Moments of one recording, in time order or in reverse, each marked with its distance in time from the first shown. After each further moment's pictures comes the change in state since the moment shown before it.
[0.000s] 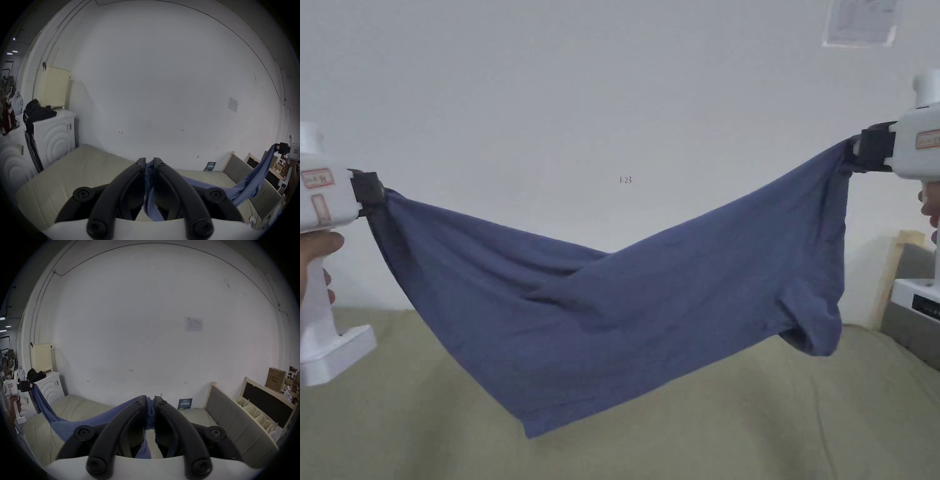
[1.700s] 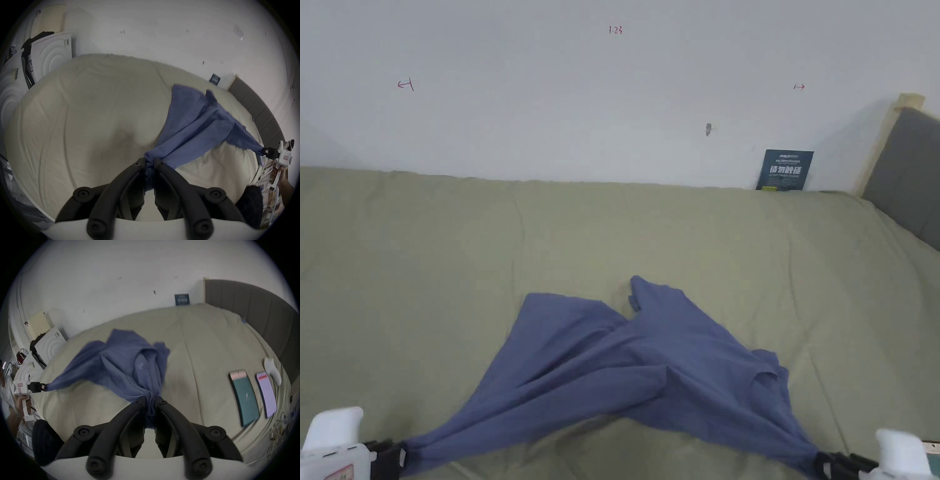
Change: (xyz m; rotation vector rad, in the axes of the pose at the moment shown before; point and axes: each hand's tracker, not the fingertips) left arm -0.080 -0.428 0.125 -0.738 -0.019 -0.040; right arm 0.028 -0.519 0.162 -0.680 0.033 -0.209
